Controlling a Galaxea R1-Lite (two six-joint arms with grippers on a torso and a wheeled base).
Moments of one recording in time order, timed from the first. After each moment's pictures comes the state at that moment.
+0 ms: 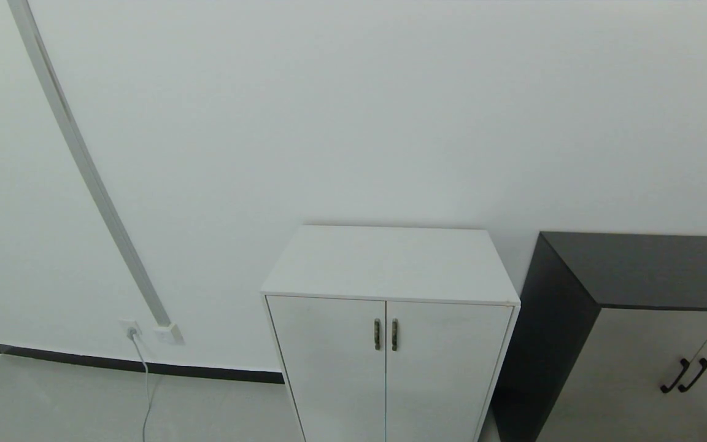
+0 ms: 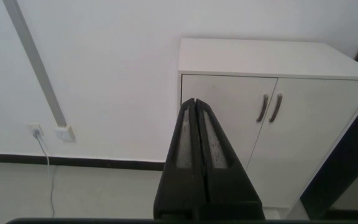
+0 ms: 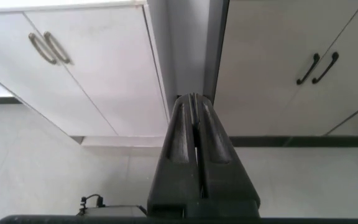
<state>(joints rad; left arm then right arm) 0.00 0.00 0.00 0.00 0.02 -0.01 -0.10 0.47 0.00 -0.10 0.07 0.01</state>
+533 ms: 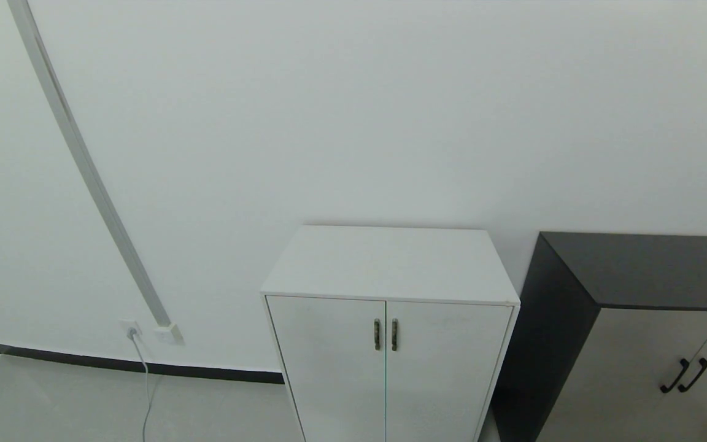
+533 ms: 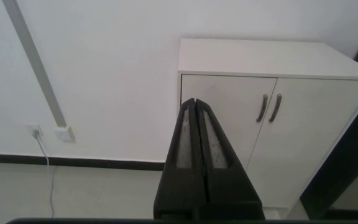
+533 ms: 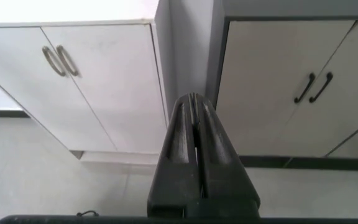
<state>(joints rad) 0.00 0.00 0.00 0.00 0.02 -0.01 -0.07 0.28 -0.01 -0.02 0.05 0.00</state>
